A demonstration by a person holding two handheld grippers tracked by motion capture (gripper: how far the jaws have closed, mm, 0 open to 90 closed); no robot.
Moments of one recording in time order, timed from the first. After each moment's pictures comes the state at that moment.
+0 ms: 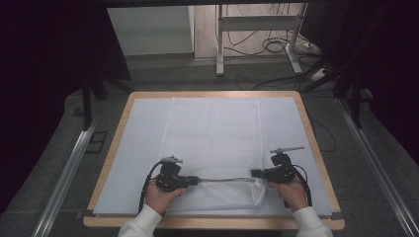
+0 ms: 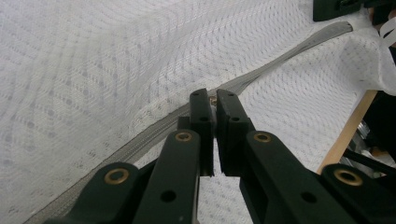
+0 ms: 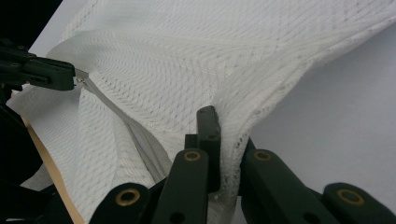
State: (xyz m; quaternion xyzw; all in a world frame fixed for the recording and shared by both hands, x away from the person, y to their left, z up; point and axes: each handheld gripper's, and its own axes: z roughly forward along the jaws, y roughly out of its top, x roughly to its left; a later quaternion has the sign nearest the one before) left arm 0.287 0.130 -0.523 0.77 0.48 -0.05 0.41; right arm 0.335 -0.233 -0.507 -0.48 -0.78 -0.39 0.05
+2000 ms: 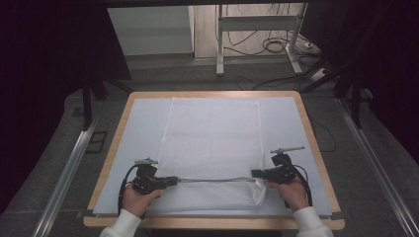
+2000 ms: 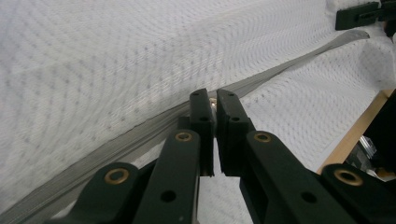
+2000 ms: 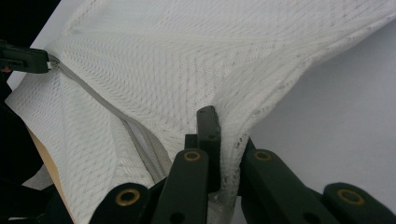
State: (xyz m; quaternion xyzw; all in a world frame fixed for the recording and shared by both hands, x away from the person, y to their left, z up) left arm 0.271 0.191 -0.521 0.74 0.52 -0.04 0.42; right arm 0.336 -0.235 -0.509 -0.49 -0.78 -0.39 0.05
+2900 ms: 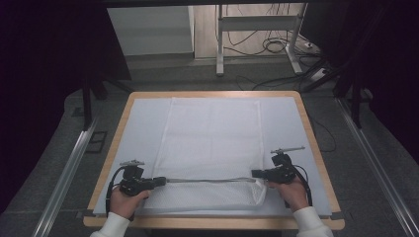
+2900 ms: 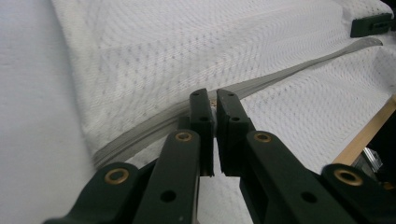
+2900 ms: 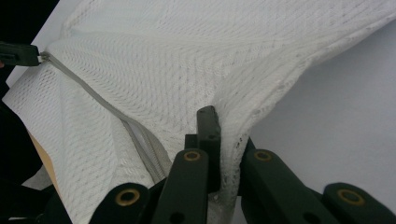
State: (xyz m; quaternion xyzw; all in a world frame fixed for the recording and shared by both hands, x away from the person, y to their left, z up) left arm 0.262 0.225 -0.524 0.72 0.55 -0.03 0.42; right arm 0.336 -0.236 -0.510 -0.49 -0.78 -0.39 0.05
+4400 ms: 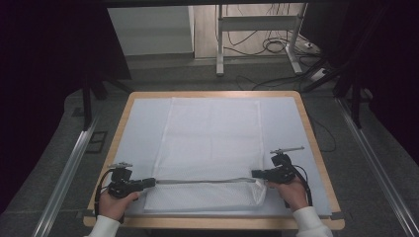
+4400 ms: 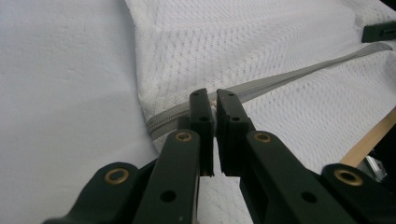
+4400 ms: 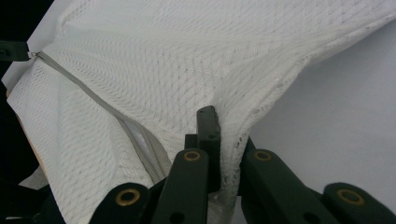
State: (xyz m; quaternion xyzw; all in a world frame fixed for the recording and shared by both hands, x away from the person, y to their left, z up) left arm 0.254 0.254 -0.527 0.71 0.57 -0.02 0.42; right arm 0.337 -0.235 -0.512 -0.49 -0.78 -0.38 0.05
